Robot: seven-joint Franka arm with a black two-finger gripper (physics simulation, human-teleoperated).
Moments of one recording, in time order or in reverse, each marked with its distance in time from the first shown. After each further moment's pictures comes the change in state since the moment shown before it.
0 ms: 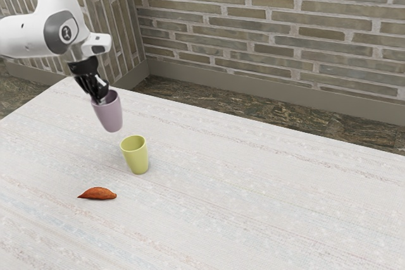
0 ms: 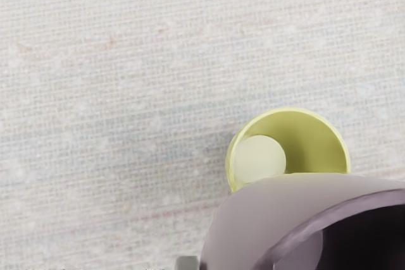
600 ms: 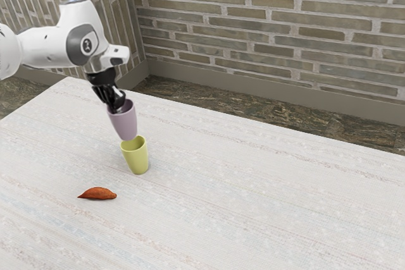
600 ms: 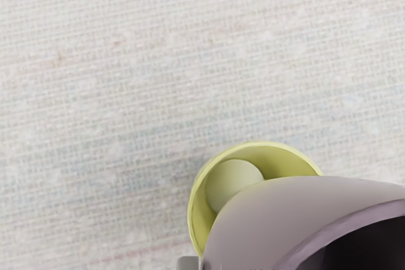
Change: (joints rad) arm -0.041 0.095 0.000 0.022 -0.033 0.045 0.010
